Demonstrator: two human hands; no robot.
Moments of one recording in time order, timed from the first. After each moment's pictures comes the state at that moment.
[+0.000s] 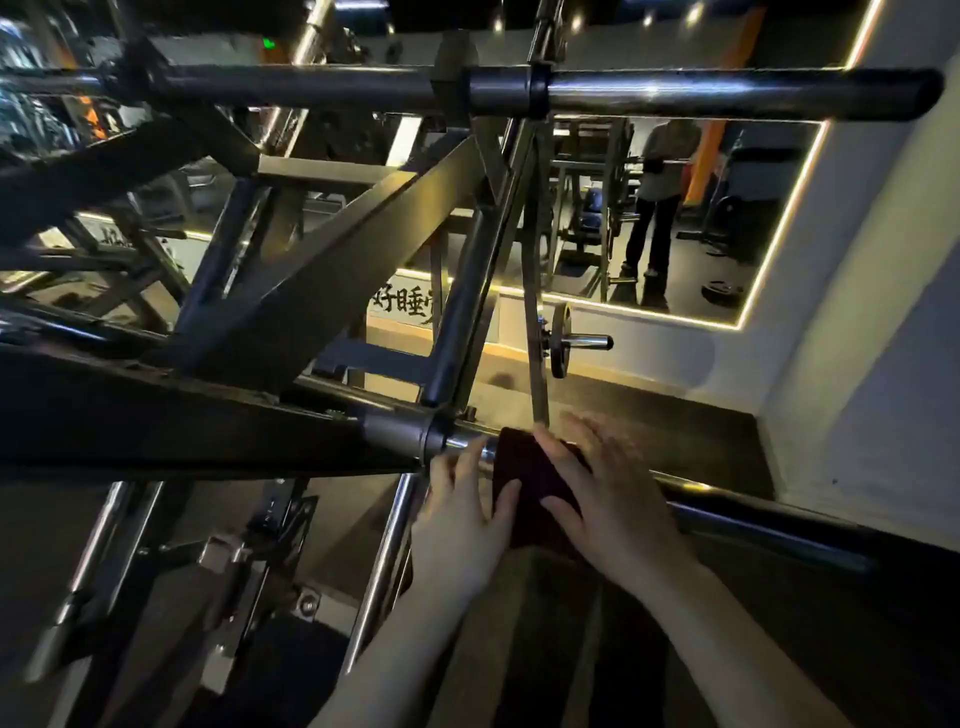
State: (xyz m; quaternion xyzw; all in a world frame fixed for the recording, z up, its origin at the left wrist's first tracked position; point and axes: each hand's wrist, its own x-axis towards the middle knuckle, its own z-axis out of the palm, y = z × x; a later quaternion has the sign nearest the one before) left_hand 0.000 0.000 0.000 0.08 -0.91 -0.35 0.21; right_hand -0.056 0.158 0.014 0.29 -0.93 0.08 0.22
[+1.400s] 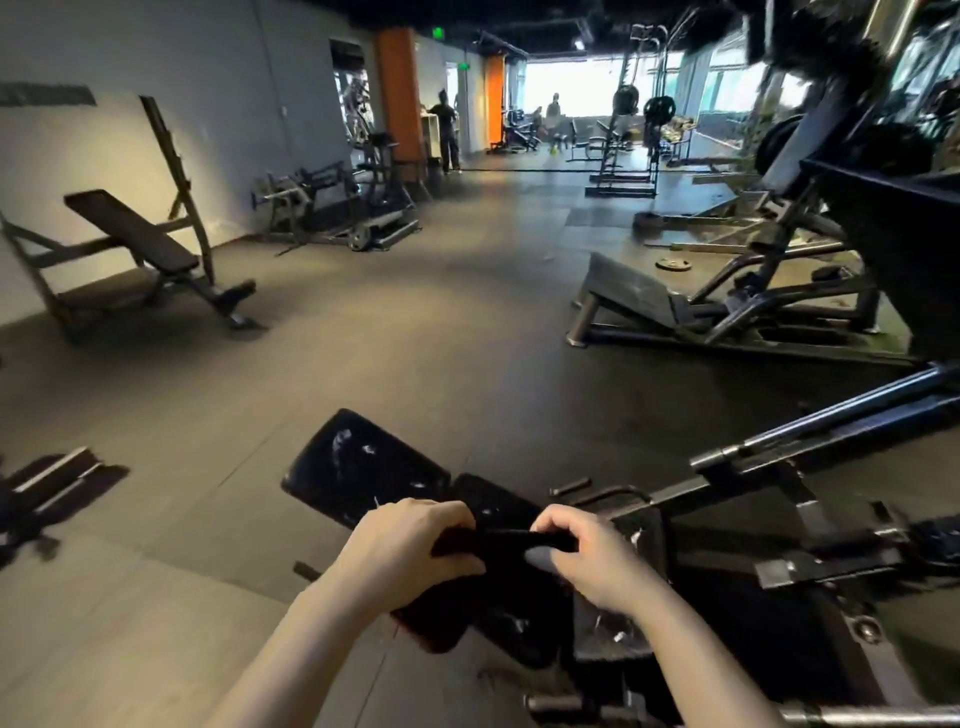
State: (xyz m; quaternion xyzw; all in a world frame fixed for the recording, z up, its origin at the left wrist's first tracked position) left_hand 0.650 -0.014 0.014 0.58 -0.80 -0.08 0.09; right_hand 0.426 -0.054 -0.018 0.74 -0.51 0.21 -0.39
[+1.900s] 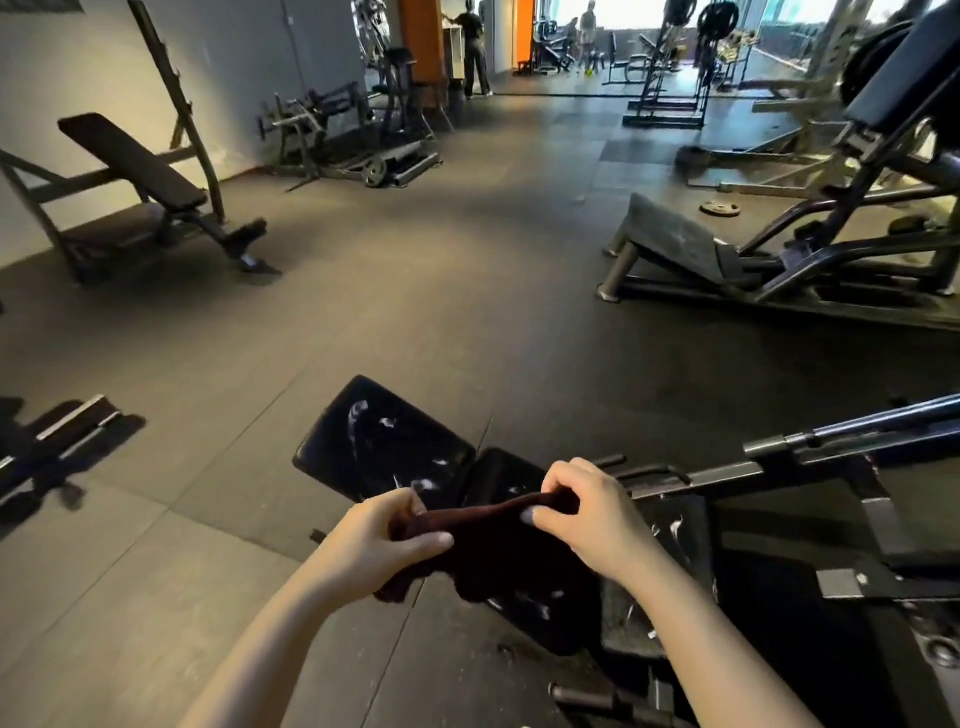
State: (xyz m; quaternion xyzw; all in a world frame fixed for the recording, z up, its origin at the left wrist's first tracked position) left_hand 0.739 -0.092 -0.030 0.67 -0.61 -0.34 0.24; right_hand 0.503 -0.168 -0.044 0.78 -0.50 0.23 -0.30
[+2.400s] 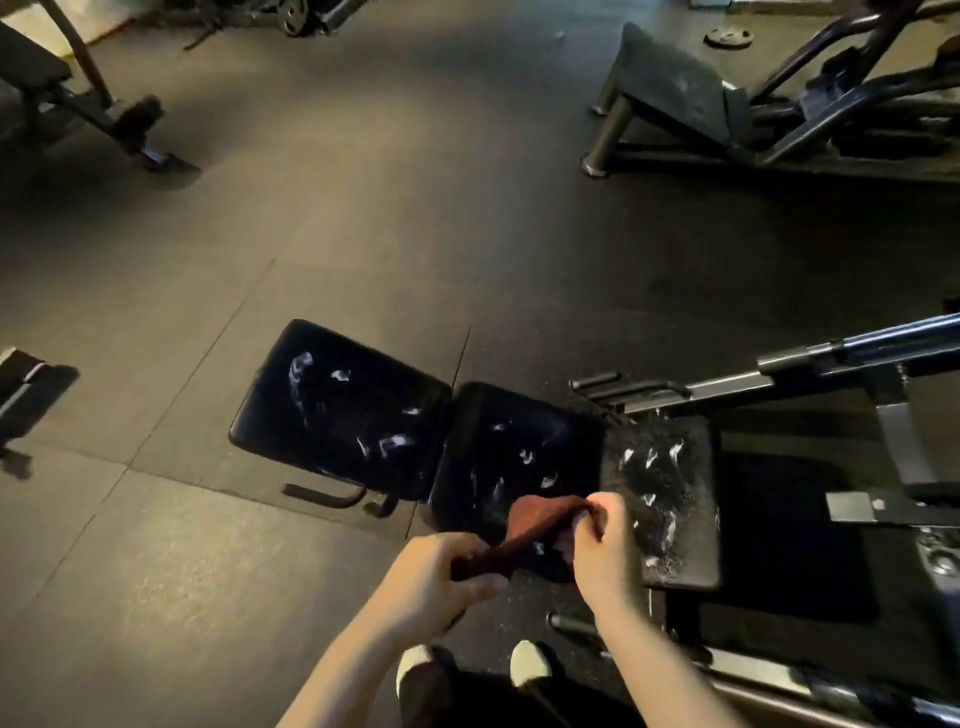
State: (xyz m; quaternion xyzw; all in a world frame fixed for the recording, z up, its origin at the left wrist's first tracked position) left_hand 0.698 -0.205 -0.131 0.65 -0.62 -0.43 0.09; right_hand 0.515 -0.236 -0.182 0.42 -0.73 0.31 -0.44
